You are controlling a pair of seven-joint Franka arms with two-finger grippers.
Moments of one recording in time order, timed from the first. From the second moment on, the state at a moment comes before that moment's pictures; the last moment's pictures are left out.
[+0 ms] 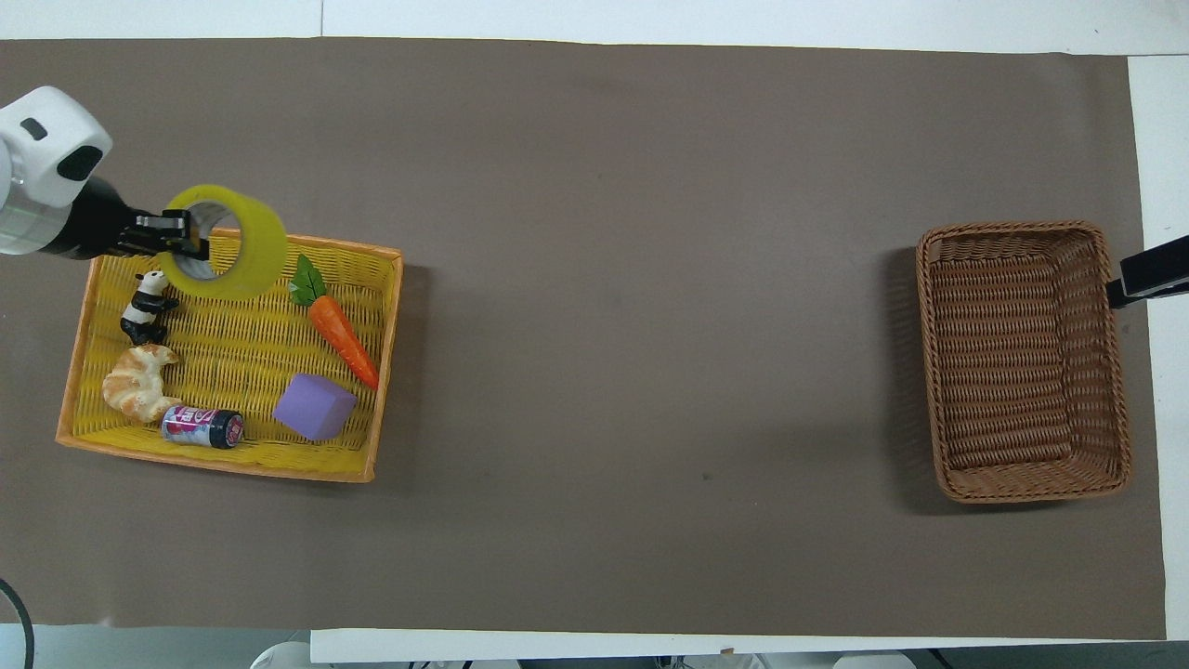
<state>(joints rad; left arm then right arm) -0.08 0.06 -0.07 -1.83 -0.16 1.92 -0.04 -0.03 -0.02 -0.10 -1.55 -0.01 1.39 -0.11</state>
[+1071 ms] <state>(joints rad) -0.50 0.09 -0.08 -1.82 -0.34 2.24 -0.44 0.04 -0.11 -0.09 -1.89 0.85 1.80 -0.17</state>
